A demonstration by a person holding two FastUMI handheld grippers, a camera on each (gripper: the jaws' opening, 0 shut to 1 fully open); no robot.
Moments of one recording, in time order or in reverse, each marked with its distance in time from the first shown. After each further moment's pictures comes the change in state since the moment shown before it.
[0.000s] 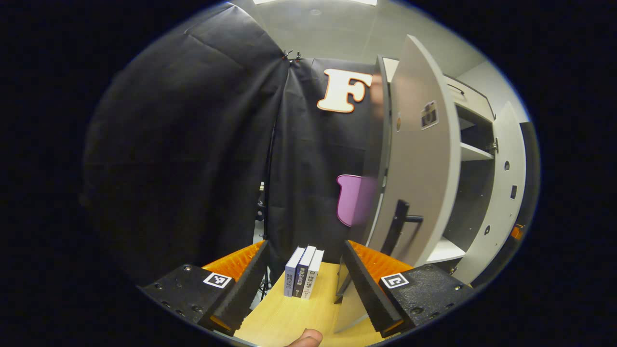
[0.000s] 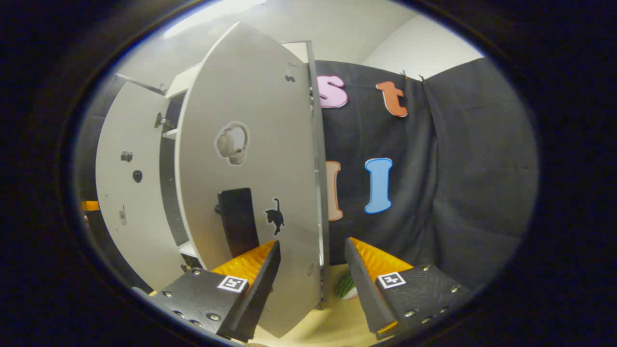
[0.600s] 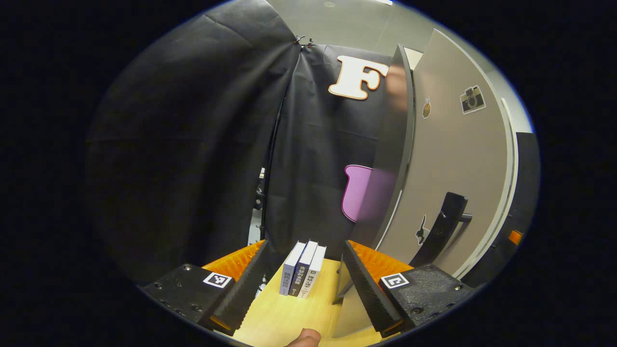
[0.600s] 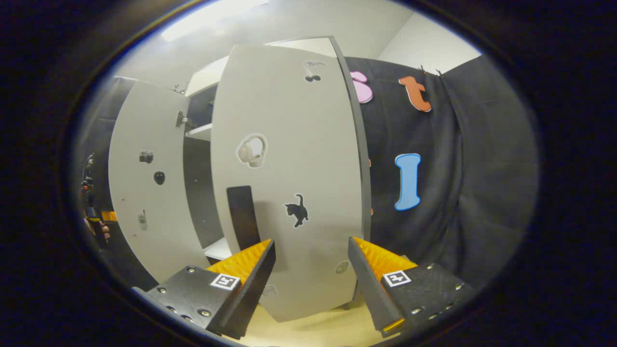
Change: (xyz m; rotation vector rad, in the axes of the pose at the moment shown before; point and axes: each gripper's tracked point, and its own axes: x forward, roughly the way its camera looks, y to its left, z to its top) left arm 0.047 0.005 -0.017 -0.056 0.046 -0.008; right arm -0.004 0.067 0.003 0.029 -0.017 0.140
